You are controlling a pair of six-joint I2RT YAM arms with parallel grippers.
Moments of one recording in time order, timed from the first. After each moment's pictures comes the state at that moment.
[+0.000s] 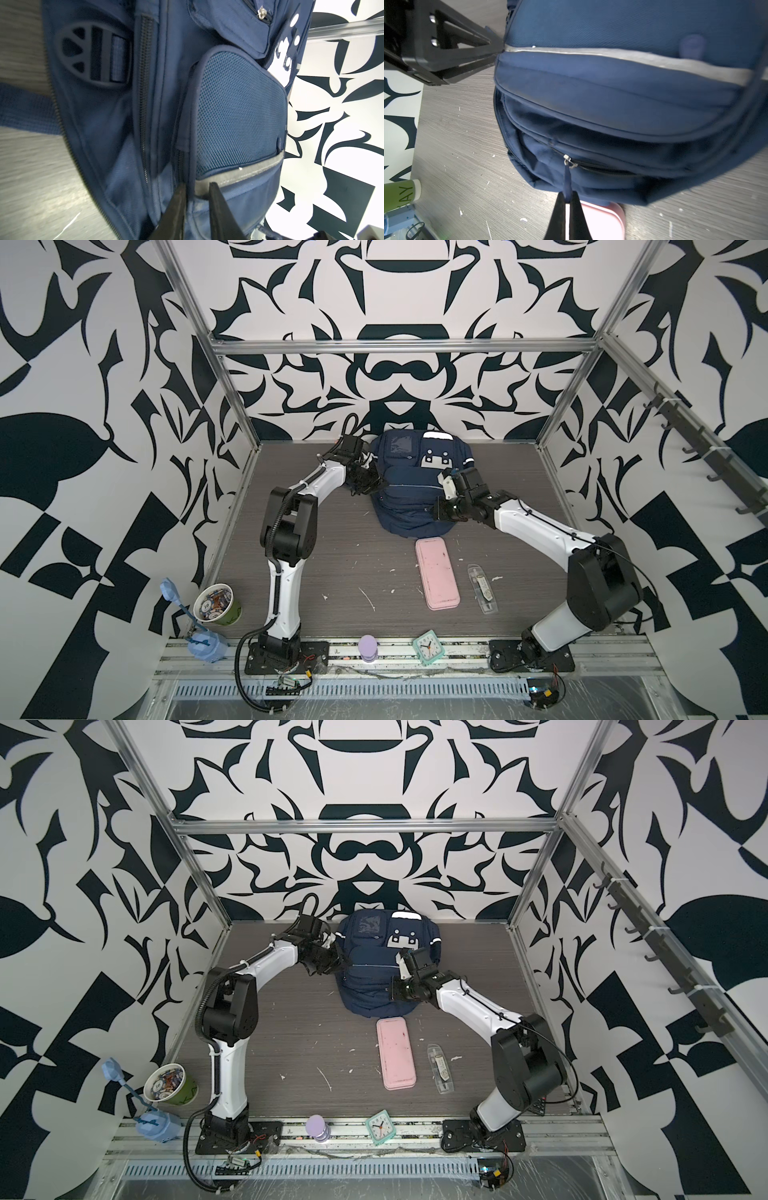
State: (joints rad) left arm -0.35 2.15 1.72 -0.56 0.59 -0.69; right arm 0.49 1.61 1.13 -0.42 -0.25 0.47
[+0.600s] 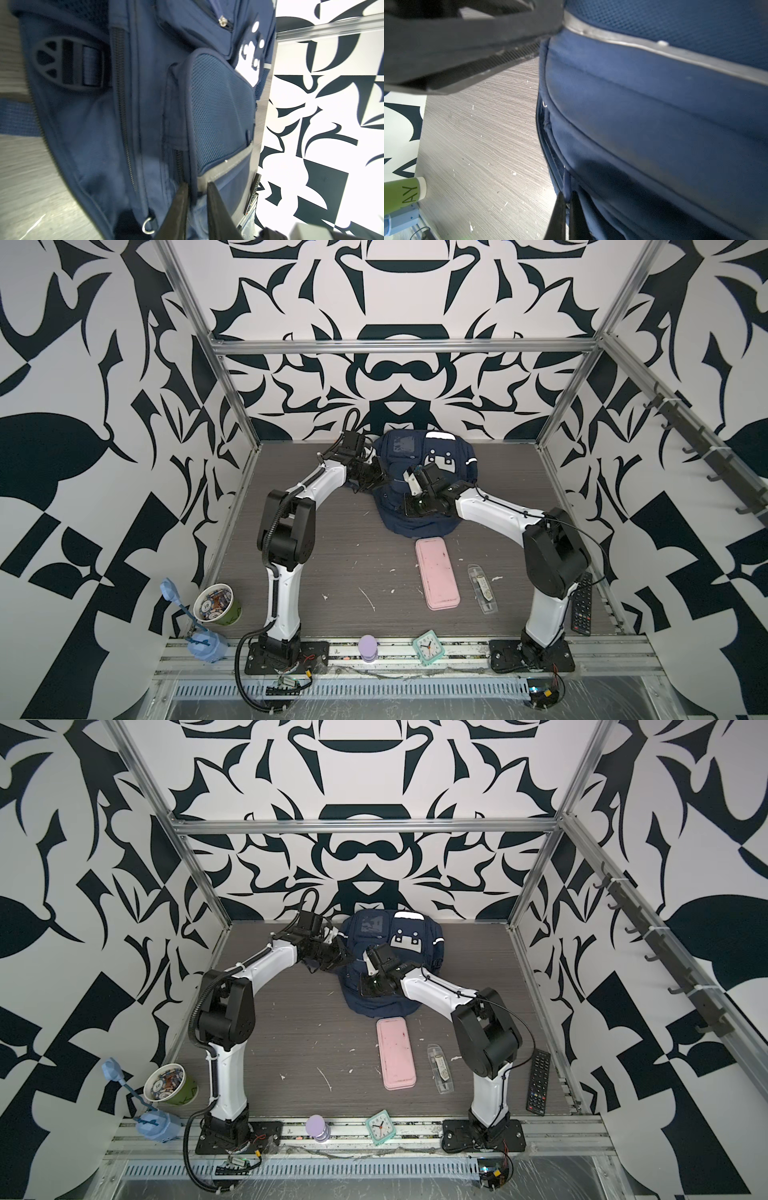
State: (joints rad) left arm -0.37 2.09 1.70 -0.50 0.62 -0.72; right arm 0.62 1.87 1.38 -0.41 -0.24 0.51
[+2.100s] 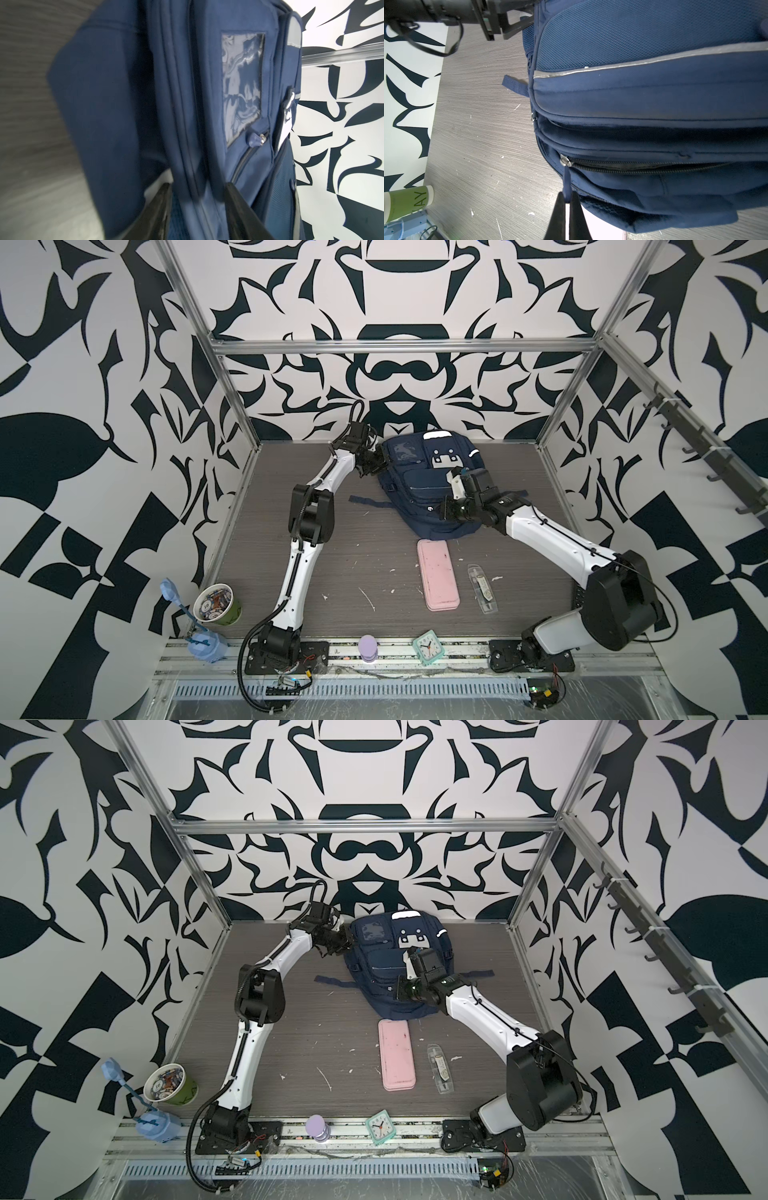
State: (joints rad) left arm -0.31 2.63 2.41 -0.67 0.60 -0.62; right arm 0.45 1.47 1.07 -0.43 -0.23 0.51
